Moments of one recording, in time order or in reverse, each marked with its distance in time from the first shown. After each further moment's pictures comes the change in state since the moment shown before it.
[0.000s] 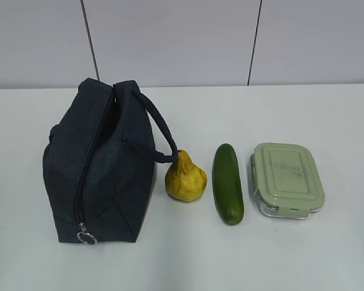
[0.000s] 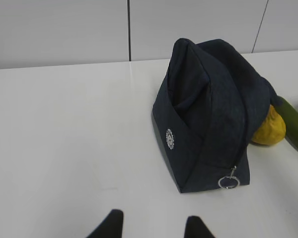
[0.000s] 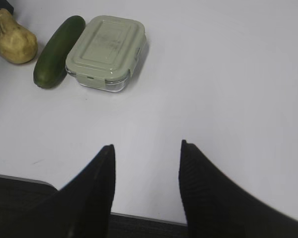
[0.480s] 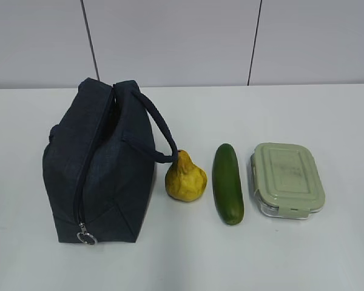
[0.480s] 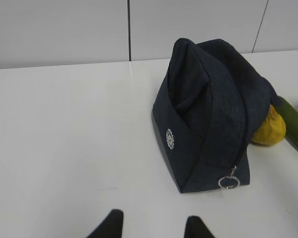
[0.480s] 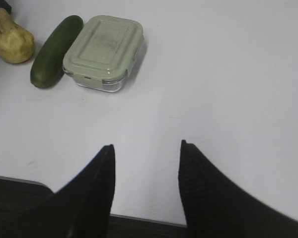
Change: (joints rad) left arm 0.000 0.000 0.000 0.000 0.000 0.000; right arm 0.000 0.000 0.000 -0.015 0.000 -0.001
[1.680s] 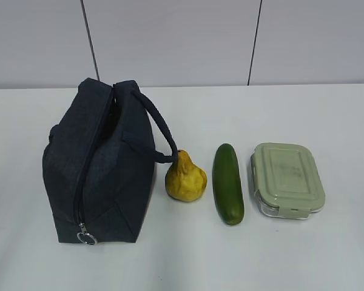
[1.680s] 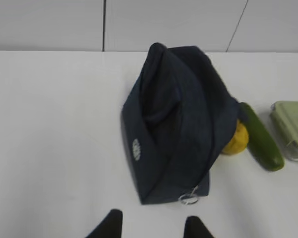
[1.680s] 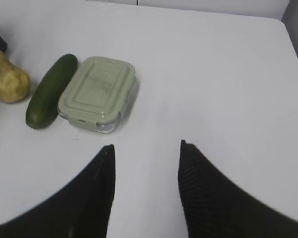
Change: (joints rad) left arm -0.010 0.292 -0.124 -0.133 -0.063 0.000; right arm 0.000 0.125 -0.057 -0.042 -0.140 0.017
